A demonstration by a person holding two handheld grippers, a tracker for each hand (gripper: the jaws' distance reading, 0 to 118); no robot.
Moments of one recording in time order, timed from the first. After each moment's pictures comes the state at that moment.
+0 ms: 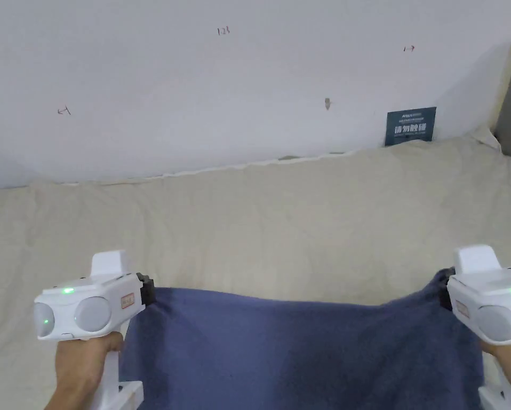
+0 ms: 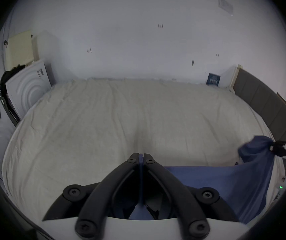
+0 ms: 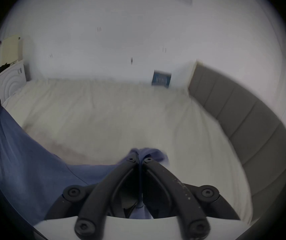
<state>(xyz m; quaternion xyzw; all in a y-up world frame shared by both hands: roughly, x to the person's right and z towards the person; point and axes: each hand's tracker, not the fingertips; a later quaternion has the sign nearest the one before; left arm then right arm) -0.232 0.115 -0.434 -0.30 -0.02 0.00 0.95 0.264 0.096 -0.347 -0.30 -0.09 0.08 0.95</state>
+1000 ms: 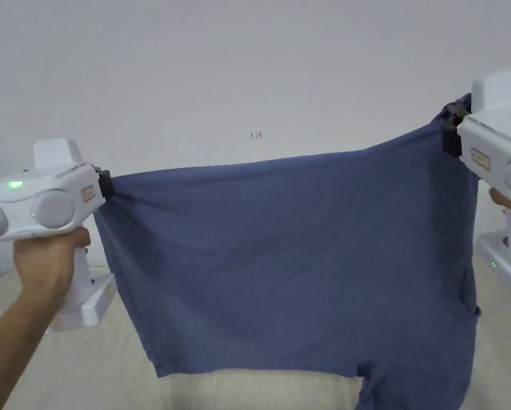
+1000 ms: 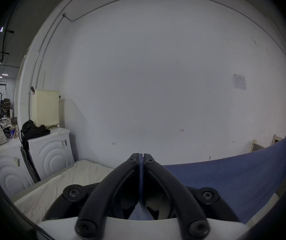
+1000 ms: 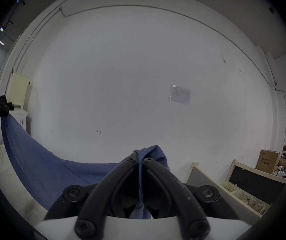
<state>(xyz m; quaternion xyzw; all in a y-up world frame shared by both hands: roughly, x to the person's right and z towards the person) -0.256 0.343 -0.528 -0.05 0.07 0.01 1.00 0.233 0.362 -0.469 0.02 -0.07 0.12 0.99</state>
